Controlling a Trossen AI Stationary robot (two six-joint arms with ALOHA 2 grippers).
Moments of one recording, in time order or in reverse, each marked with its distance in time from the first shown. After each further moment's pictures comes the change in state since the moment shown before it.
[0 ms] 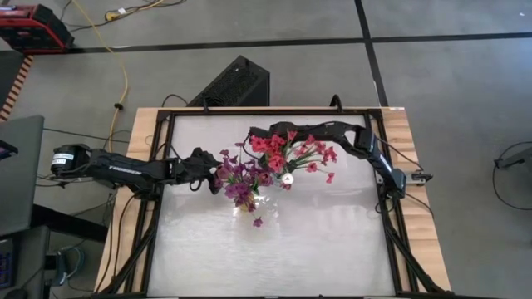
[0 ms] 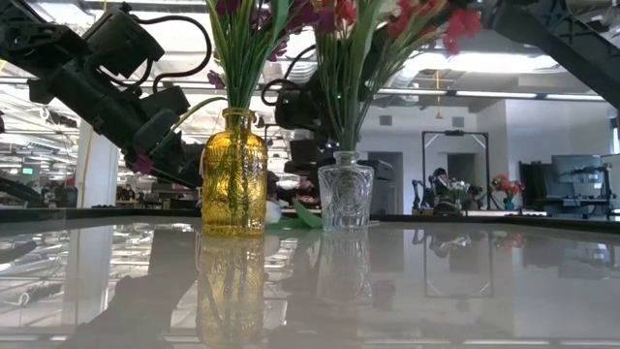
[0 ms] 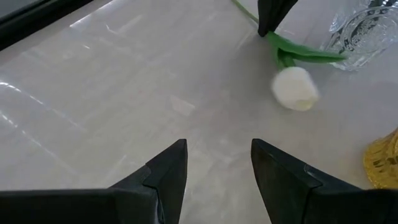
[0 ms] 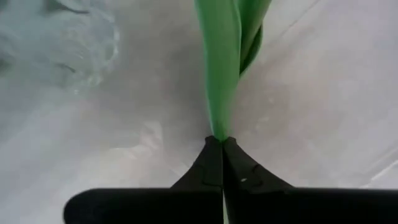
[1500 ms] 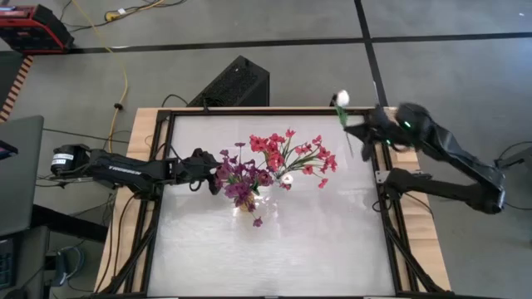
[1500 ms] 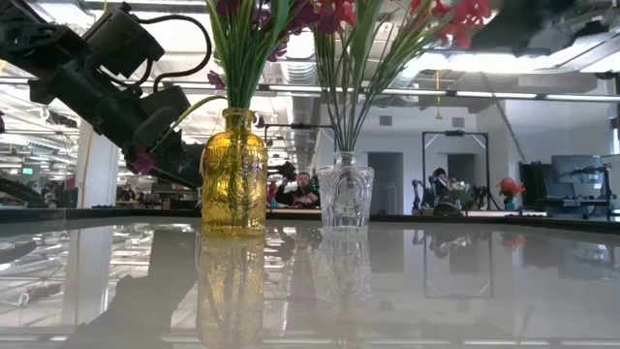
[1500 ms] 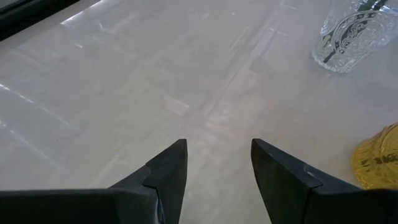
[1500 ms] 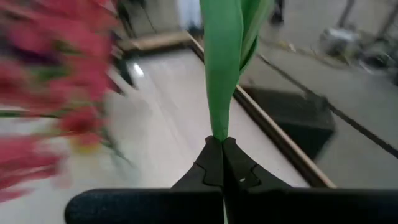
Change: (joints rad) left arm 0.000 0.000 0.000 0.007 0.025 -0.011; right arm -0.287 -1.611 -0.889 0.305 -0.131 1.080
